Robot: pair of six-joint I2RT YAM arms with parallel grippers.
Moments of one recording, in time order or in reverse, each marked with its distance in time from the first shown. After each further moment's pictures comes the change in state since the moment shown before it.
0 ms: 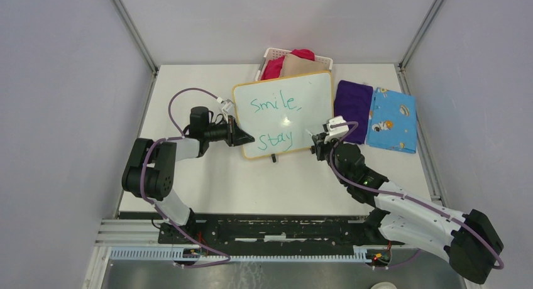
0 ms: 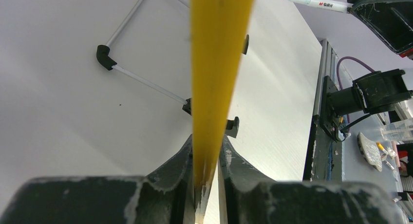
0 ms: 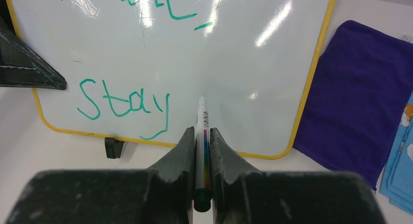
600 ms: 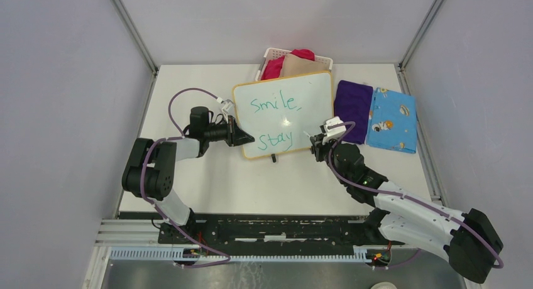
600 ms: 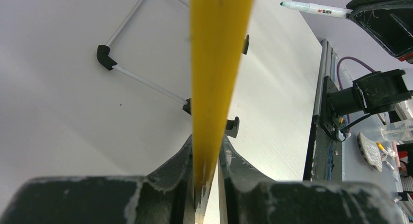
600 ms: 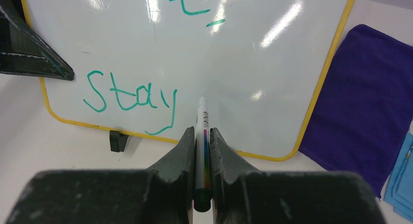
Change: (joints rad) left arm 0.000 0.002 0.000 0.001 0.000 0.000; right arm 0.000 0.005 -0.003 0.000 -0.048 -0.027
